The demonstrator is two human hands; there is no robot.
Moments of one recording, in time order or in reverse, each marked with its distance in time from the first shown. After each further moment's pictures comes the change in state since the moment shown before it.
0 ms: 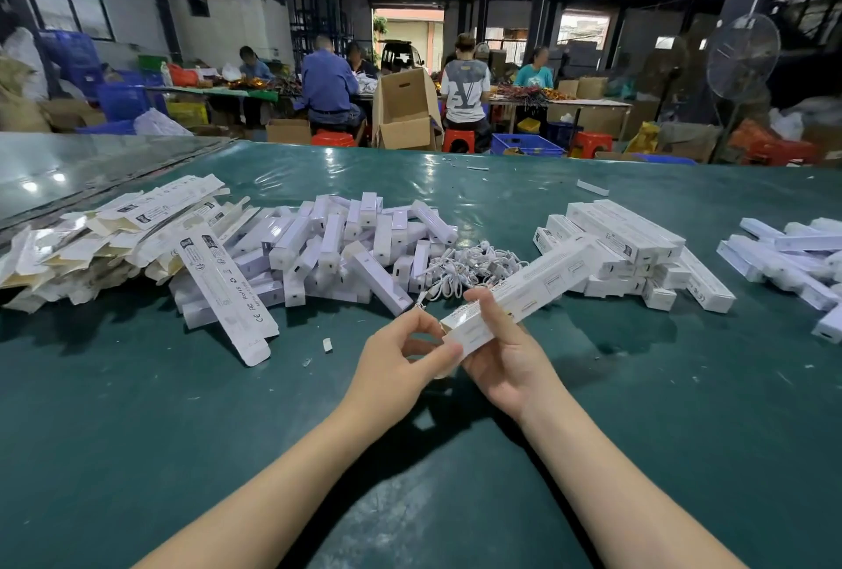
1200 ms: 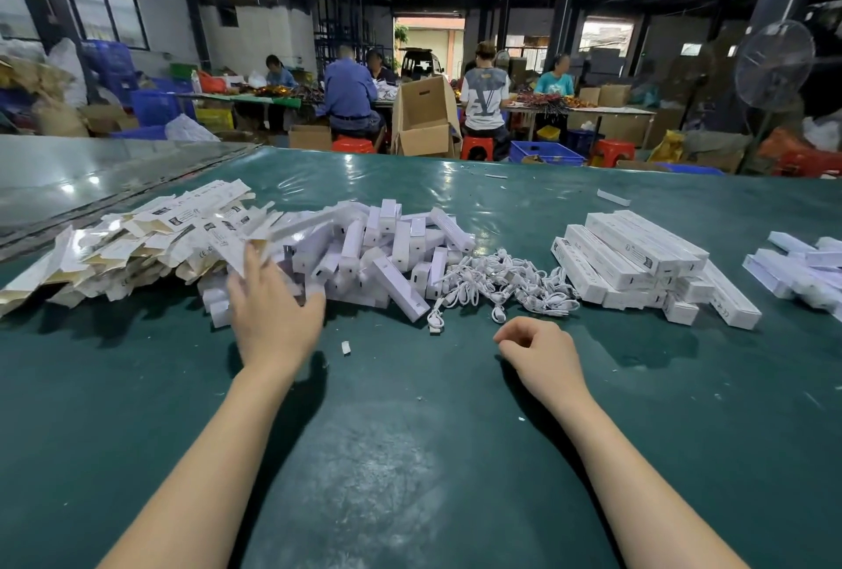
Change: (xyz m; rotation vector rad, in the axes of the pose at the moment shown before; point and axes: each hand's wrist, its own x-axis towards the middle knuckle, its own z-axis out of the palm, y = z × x) left_hand 0.036 -0.010 -0.106 0.865 0.573 -0.210; right_hand 0.009 -0.017 -0.031 -1.482 0.284 -0.281
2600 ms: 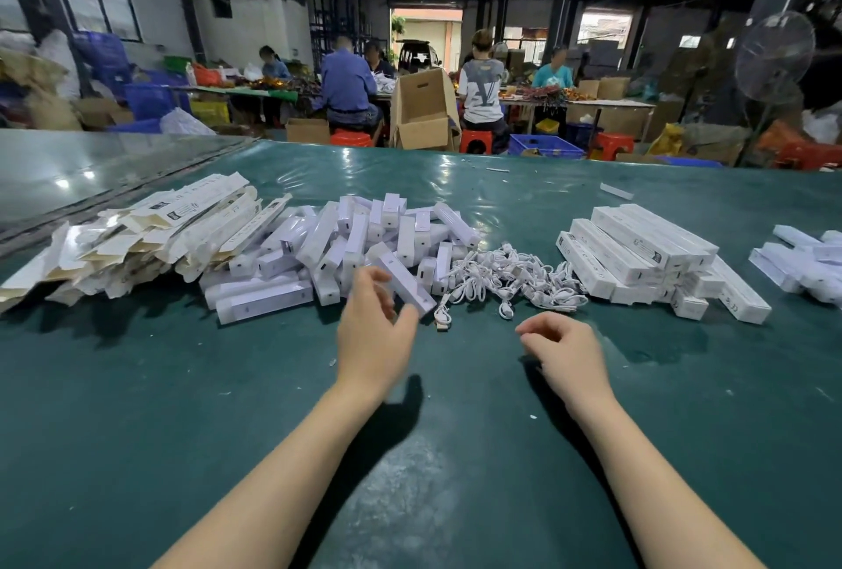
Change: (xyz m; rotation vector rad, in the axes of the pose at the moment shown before) left_hand -0.051 0.051 0.029 -0.544 -0.086 0.169; right_hand 0.000 0.010 -0.001 0.273 0.113 0.075
